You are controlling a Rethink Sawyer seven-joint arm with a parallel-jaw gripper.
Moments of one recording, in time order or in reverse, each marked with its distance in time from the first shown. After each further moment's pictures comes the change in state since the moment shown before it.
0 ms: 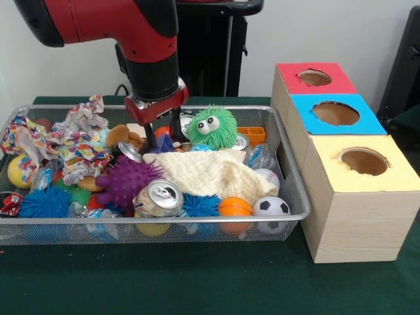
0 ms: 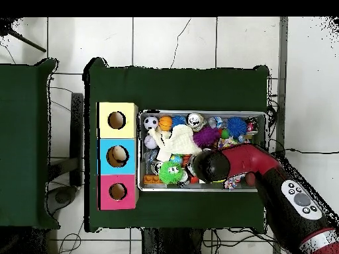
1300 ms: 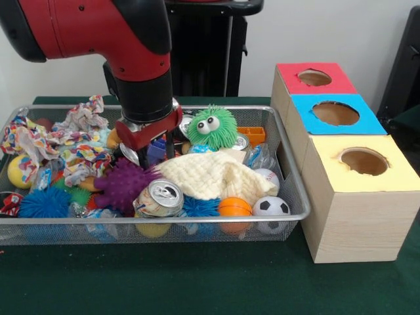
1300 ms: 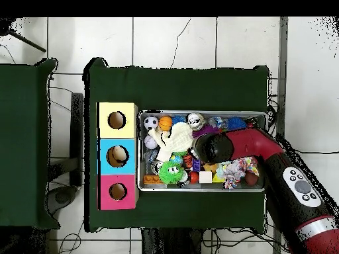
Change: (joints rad) arm 0.013 0.056 0.037 -0.148 -0.004 0.029 -0.123
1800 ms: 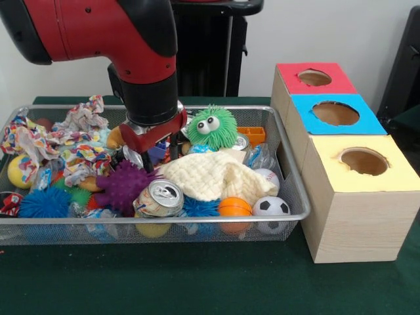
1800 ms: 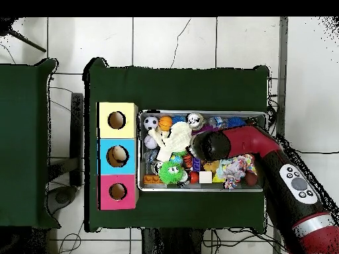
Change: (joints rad) arm 0.017 0.003 0.000 -0.015 0.000 0.009 -0.001
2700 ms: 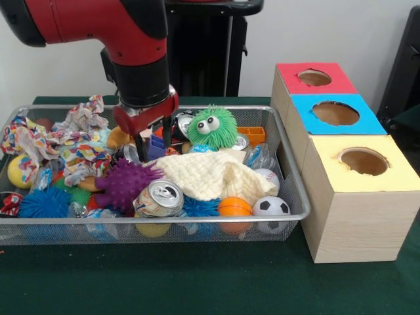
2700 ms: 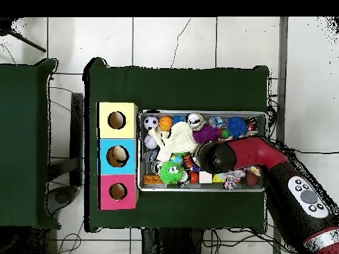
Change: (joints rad) arm -0.052 -0.070 -0.004 0.124 -0.003 -0.070 0.000
